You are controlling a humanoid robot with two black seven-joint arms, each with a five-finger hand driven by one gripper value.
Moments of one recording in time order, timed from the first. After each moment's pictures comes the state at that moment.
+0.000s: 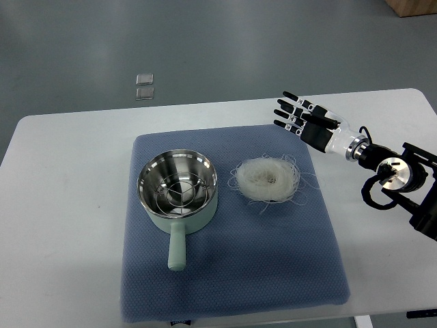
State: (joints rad) left arm 0.03 0.00 0.08 -0.16 0.00 -0.01 0.15; right arm 0.70 -0.38 0.59 0.89 0.09 0.29 0.09
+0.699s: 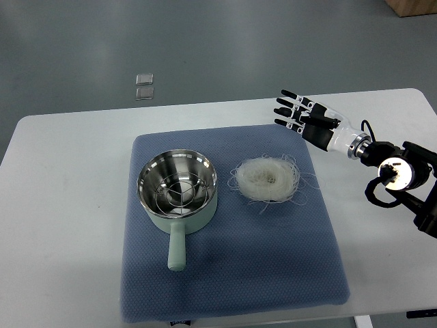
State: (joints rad) left arm 0.03 0.00 0.08 -0.15 0.00 0.00 0.15; right arm 0.70 -0.39 0.60 0.89 -0.02 0.31 0.11
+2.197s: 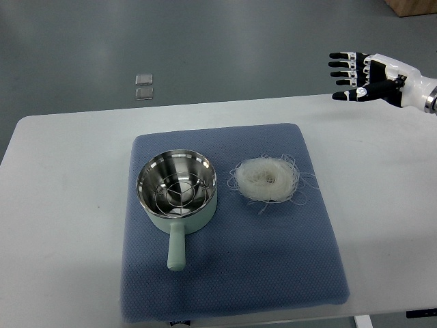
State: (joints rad) left arm 0.03 0.00 0.08 -0.15 0.00 0.00 0.15; right arm 0.90 -0.77 0.41 0.98 -0.43 0.41 0.27
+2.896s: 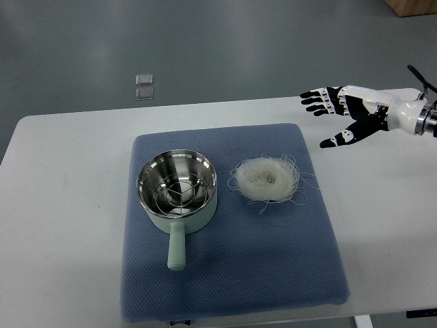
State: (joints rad) left arm 0.03 0.00 0.08 -0.15 0.00 0.00 0.15; right arm 0.90 -0.81 0.28 1.17 -0.74 0.39 0.40
